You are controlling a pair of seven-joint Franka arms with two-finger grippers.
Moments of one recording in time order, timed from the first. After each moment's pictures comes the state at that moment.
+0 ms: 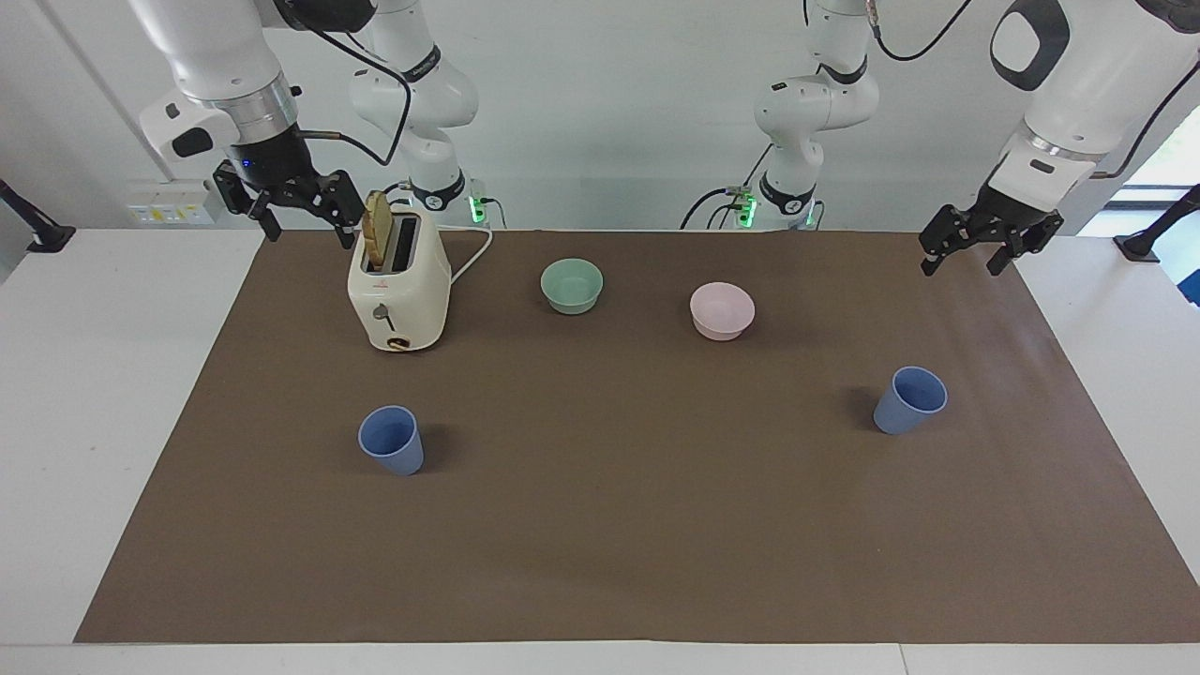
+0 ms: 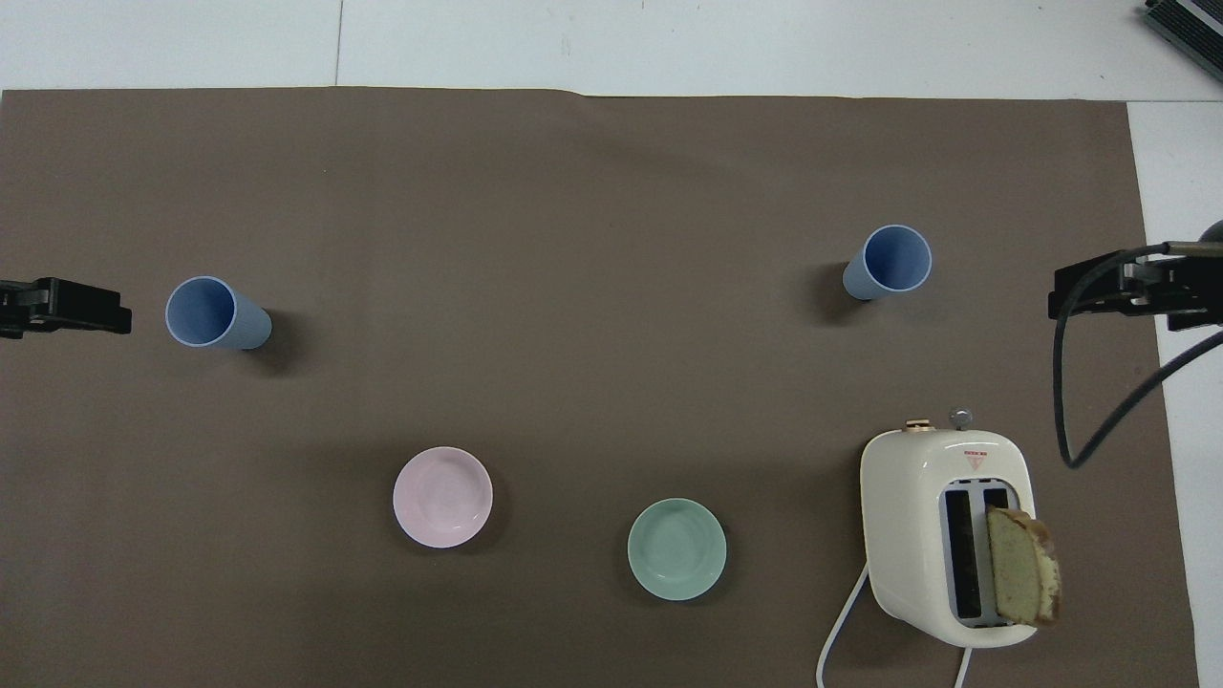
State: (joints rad) left arm 0.17 -0.05 -0.13 -1.72 -0.04 1.72 0.04; right arm -0.08 0.01 0.11 -1.49 -0.03 1.50 0.15
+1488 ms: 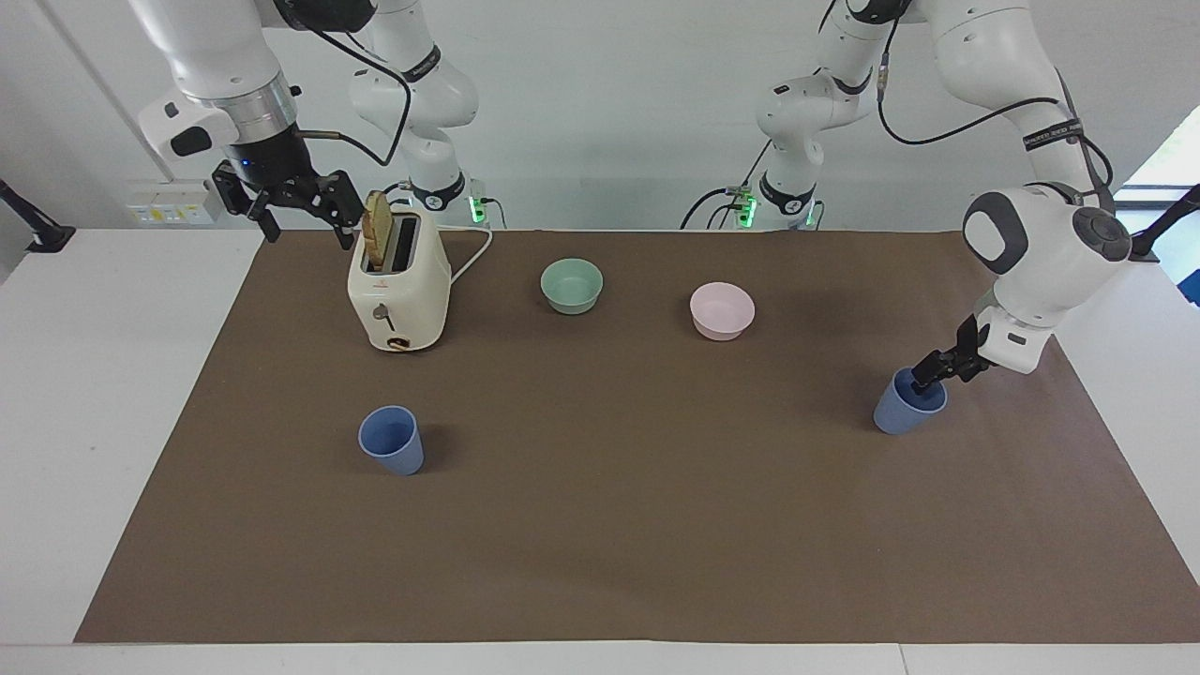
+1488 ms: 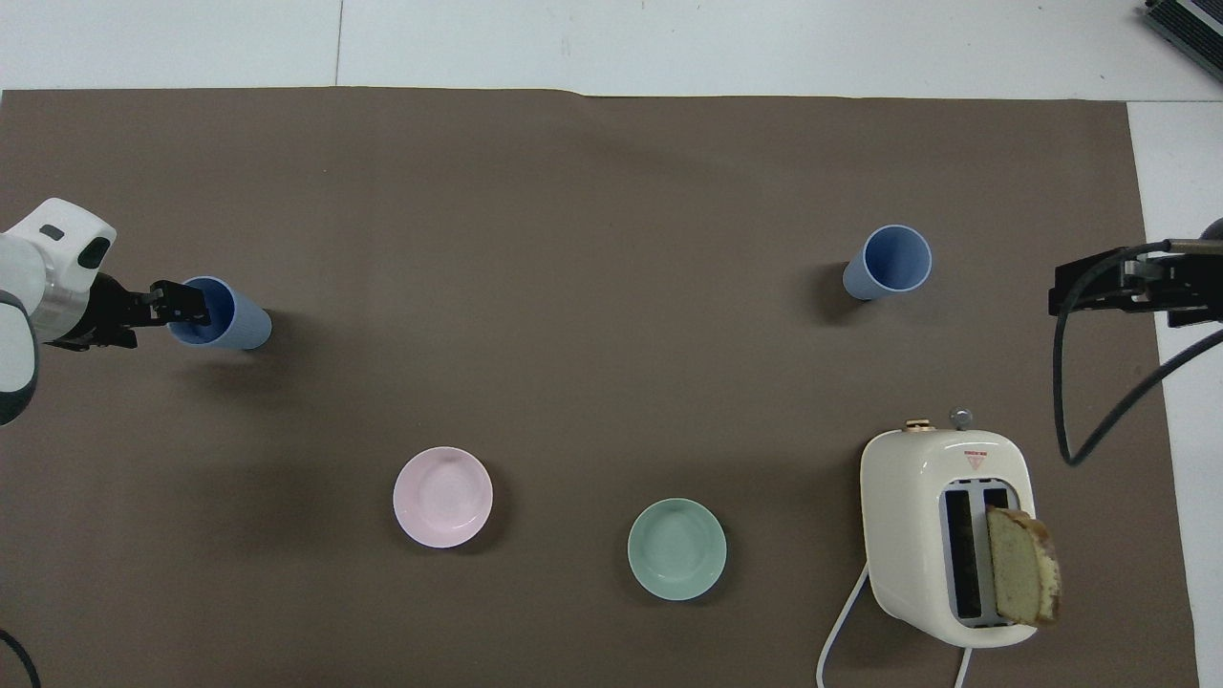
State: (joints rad) left arm 0.26 0.20 -0.15 -1.97 -0.04 2.17 -0.08; right arm -0.08 0.01 0.11 -1.49 -0.03 1.51 0.15
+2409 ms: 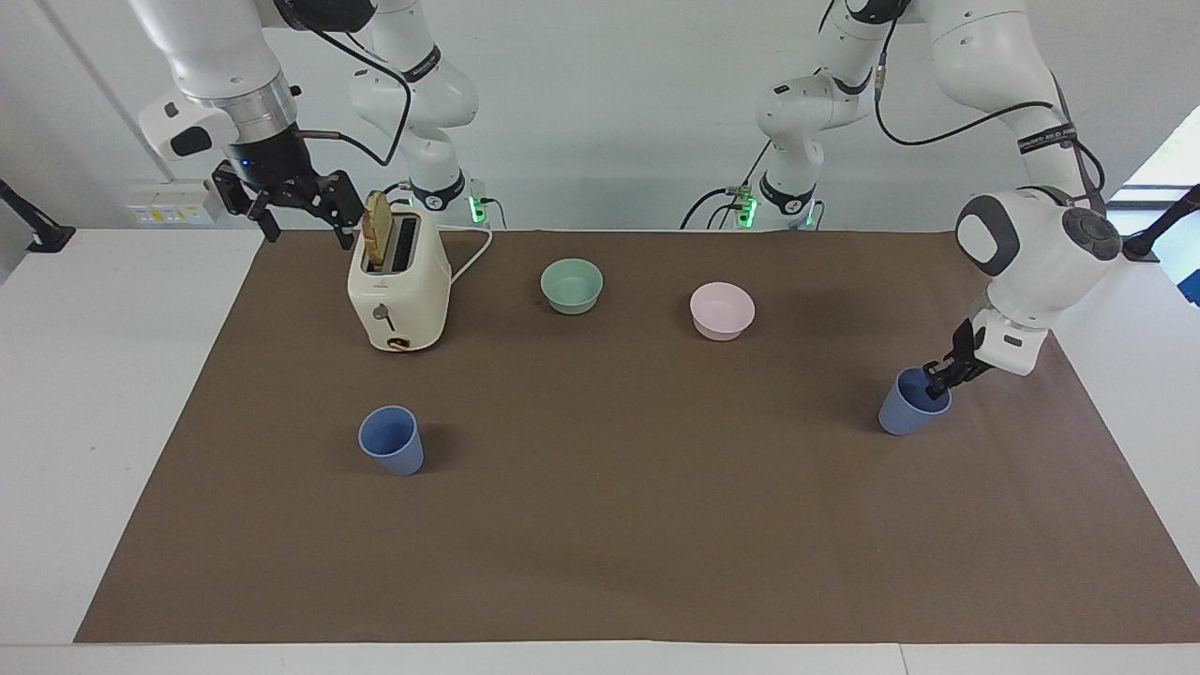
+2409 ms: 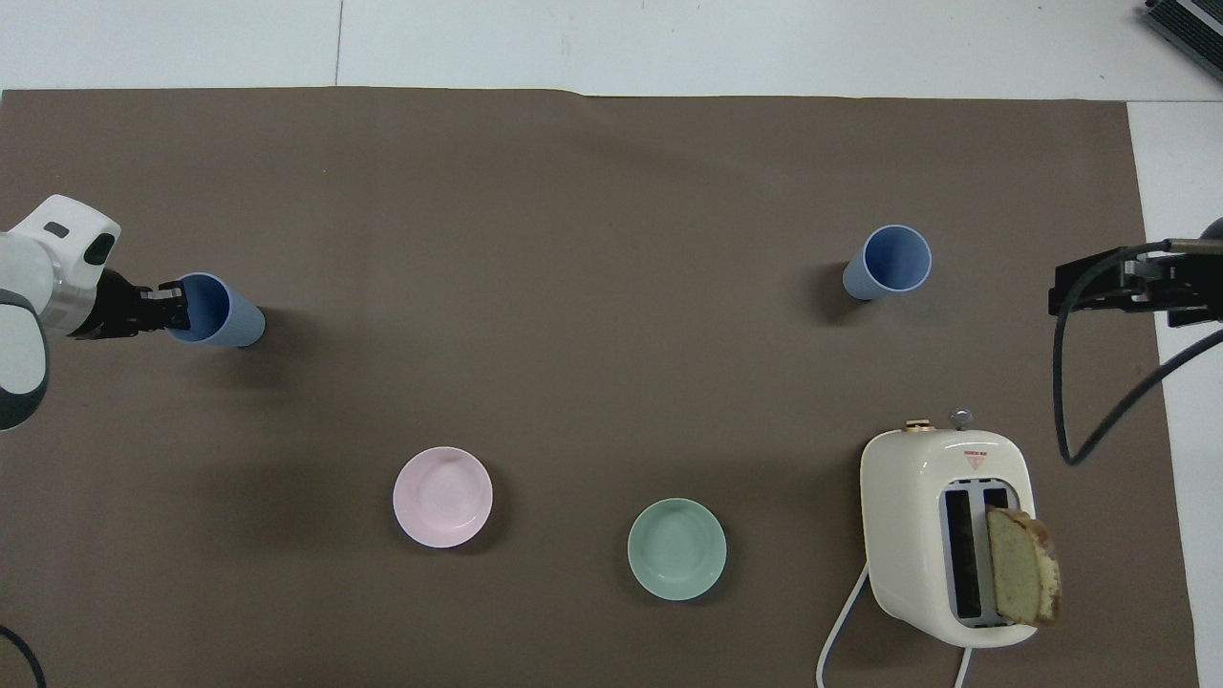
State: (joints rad) left arm 0.25 0.20 -0.15 -1.96 -0.04 2.21 -0.11; right arm -0.08 0.01 0.11 -1.49 -0.03 1.51 0.15
